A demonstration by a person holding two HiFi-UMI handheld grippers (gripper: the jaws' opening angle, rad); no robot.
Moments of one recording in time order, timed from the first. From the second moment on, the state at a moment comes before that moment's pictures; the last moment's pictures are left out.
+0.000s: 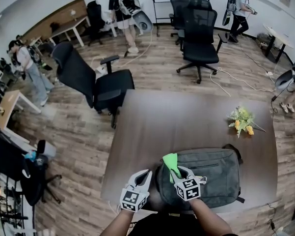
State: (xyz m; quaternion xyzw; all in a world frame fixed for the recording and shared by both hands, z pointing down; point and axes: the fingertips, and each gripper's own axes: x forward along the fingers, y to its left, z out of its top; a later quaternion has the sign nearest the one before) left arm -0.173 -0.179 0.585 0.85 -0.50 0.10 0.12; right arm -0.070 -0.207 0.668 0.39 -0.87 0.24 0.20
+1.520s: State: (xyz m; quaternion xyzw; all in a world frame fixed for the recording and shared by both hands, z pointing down) left arm -0.136 -0.178 0.592 0.86 -0.48 0.10 0.15; right arm 0.048 -0.240 0.670 0.50 -0.80 0.22 0.26
